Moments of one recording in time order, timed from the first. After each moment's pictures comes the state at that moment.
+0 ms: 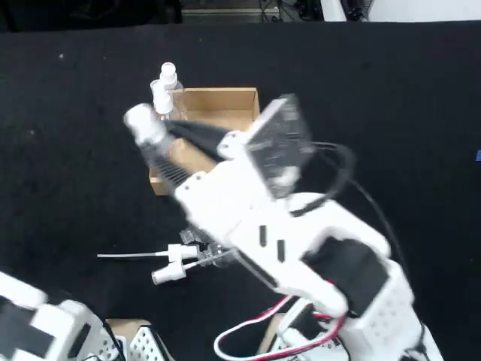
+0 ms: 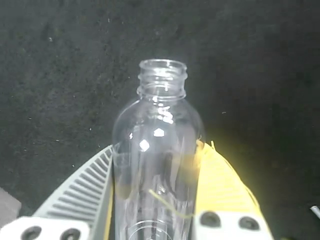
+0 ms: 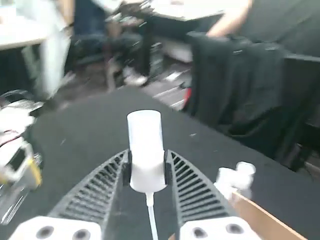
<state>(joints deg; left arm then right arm) -72.4 -17.4 22.4 72.2 -27.7 -44.2 -50.5 13.8 54.6 -2.5</state>
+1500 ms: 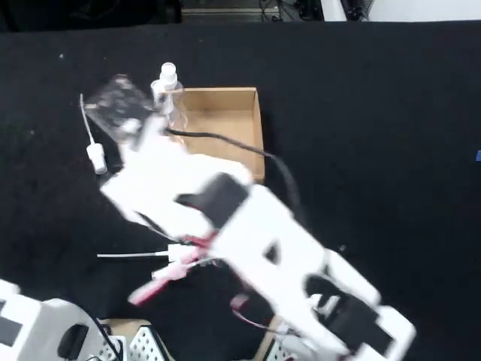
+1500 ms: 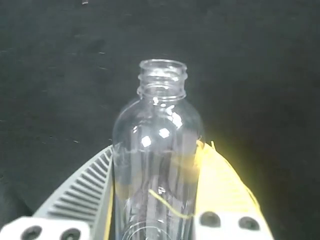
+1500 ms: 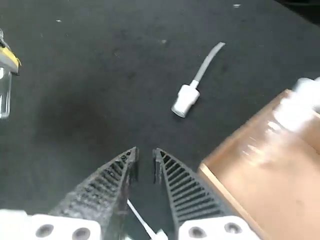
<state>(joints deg) -79.4 -3.1 8.1 71.4 -16.0 -53.8 -11.0 -1.5 63.4 -6.0</state>
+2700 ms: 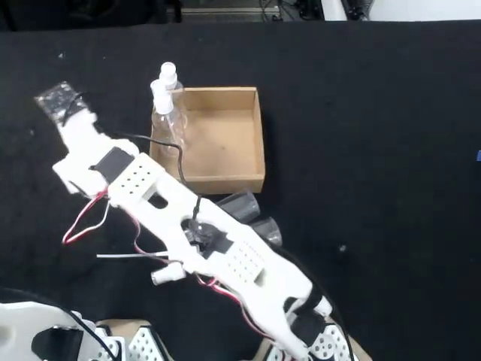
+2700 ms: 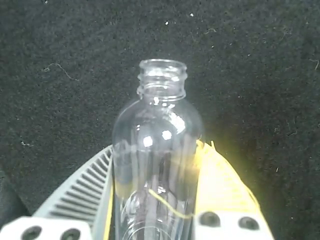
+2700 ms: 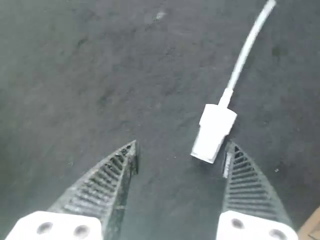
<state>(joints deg) -87.0 17.5 -9.3 69.6 -16.7 -53.1 54.9 -55.2 57.9 -16.5</state>
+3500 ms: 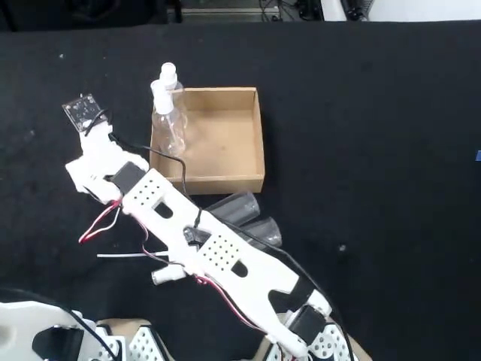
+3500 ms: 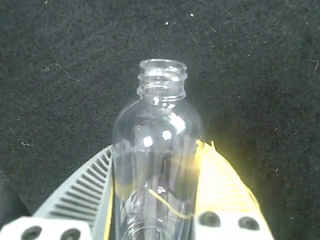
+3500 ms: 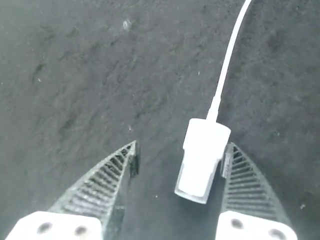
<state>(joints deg) -87.0 17.5 -9.3 69.6 -16.7 -52.0 87.1 -91.2 55.3 -19.2</state>
